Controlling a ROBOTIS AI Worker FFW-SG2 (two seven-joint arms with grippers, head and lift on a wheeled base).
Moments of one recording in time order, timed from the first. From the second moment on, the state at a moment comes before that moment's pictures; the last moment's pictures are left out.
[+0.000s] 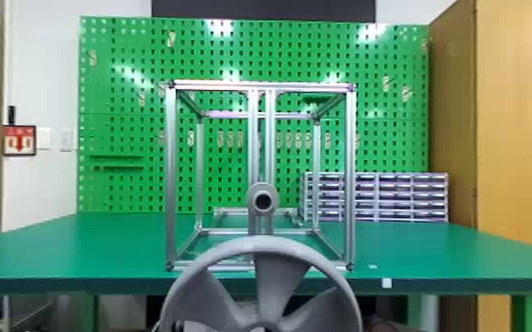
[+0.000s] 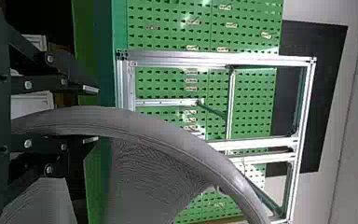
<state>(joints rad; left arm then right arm) -0.15 0.23 -0.23 -1.92 0.22 0.12 0.10 -0.16 -0.04 0.24 -2.04 -0.64 0.45 -0.53</state>
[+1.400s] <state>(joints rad) -0.43 0.21 -0.25 -2.05 0.15 0.56 0.15 -0.39 0.00 0.07 -2.06 -0.86 0.85 -0.67</state>
